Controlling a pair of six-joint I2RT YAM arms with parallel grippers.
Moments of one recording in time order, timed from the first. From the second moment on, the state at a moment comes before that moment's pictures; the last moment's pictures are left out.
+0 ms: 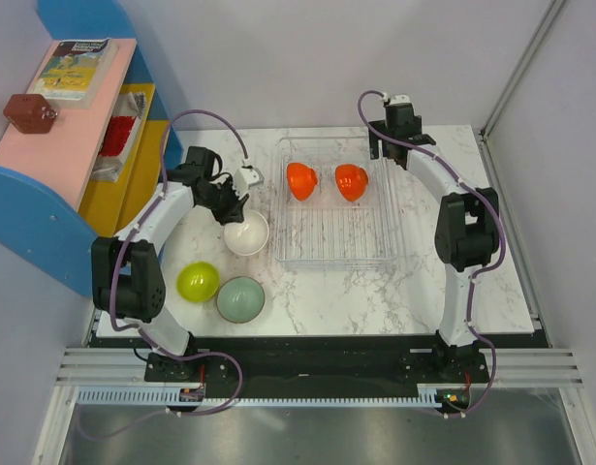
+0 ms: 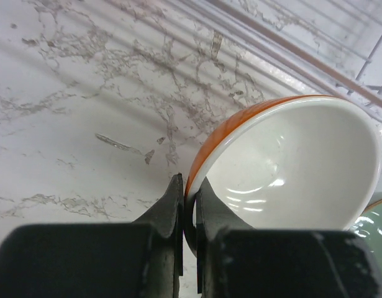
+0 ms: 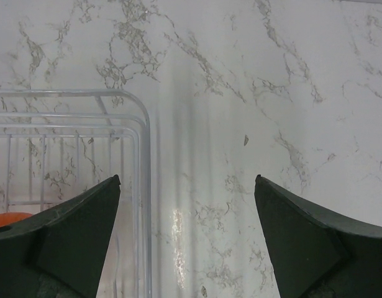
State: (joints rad) left arm -0.15 1.66 1.29 -0.76 0.52 0.82; right arm 0.20 2.12 1.81 -0.33 0.30 0.02
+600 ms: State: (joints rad) left arm -0.15 1.60 1.33 -0.76 0.60 0.76; right arm 0.20 2.15 1.82 -0.34 0.03 0.10
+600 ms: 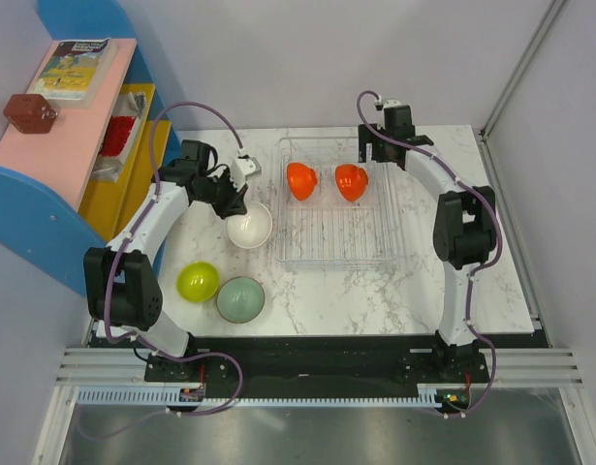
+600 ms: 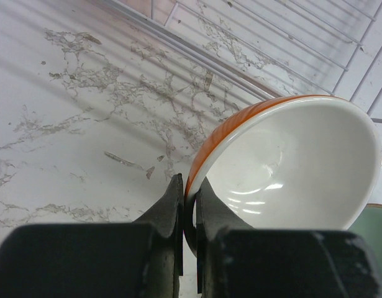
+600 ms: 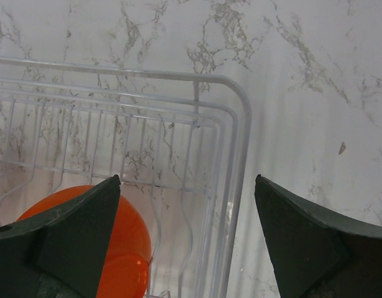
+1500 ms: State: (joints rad) left arm -0.15 1.60 1.33 -0.76 0.63 0.73; right arm 0.23 2.22 1.92 -0.37 -0.08 0.13
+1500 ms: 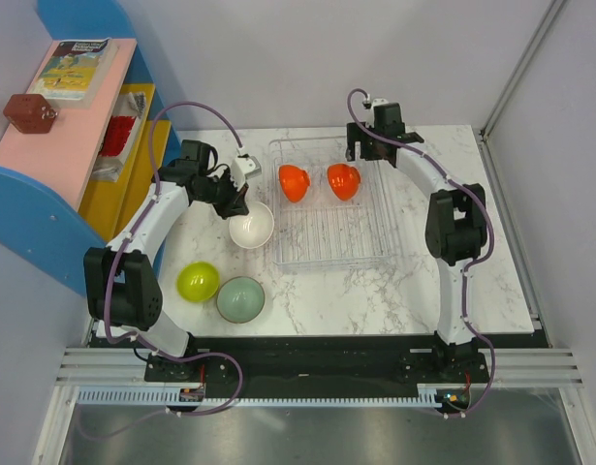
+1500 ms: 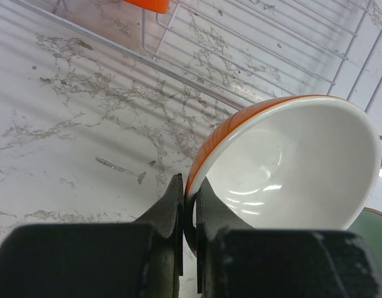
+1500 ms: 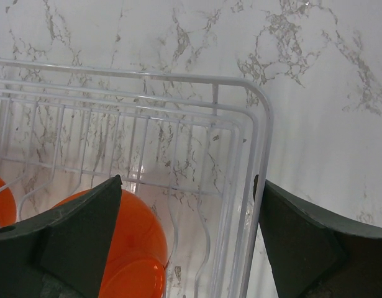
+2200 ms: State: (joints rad) left arm -0.15 1.58 1.34 -0.76 0.67 0.72; right arm 0.18 2.11 1.87 -0.38 0.04 0.15
